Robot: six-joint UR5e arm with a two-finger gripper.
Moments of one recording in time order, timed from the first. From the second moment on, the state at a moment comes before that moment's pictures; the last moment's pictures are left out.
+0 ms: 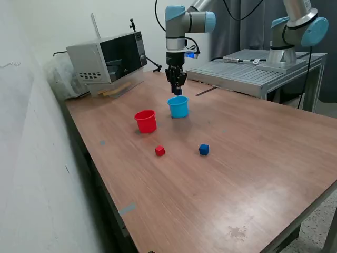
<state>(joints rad) -0.30 -1.09 1.74 -2.39 -1.56 2.86</state>
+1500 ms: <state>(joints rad) -0.09 -1.19 1.75 -2.30 -1.58 2.86</state>
